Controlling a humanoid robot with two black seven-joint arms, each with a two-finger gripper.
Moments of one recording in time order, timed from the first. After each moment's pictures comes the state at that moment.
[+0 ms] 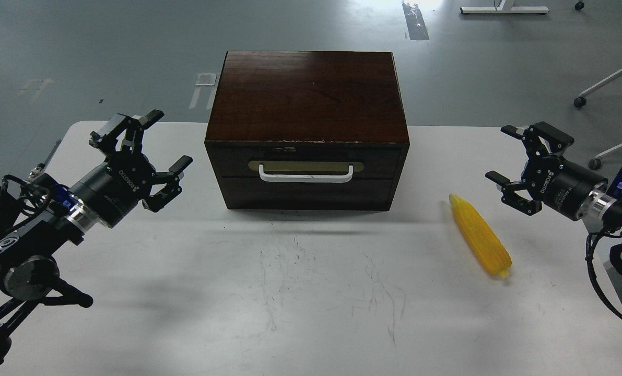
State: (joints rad) left arm -0.26 0.65 -0.97 -1.40 0.37 -0.34 -0.29; right arm 0.89 -0.84 -0.08 1.01 0.03 0.49 0.49
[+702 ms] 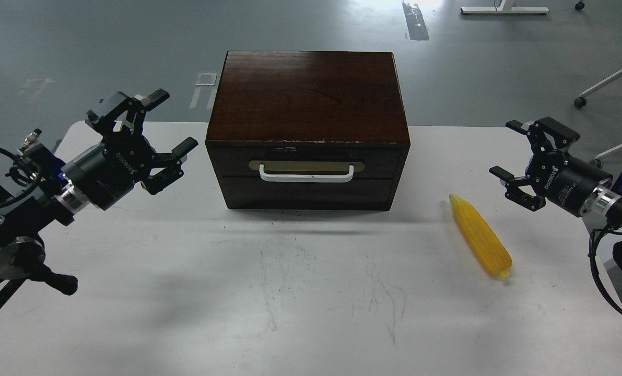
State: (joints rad) left arm -0.40 0.69 -0.98 -1.42 0.58 -0.49 -0.35; right arm 0.89 -0.84 -0.06 1.00 0.03 0.49 0.49
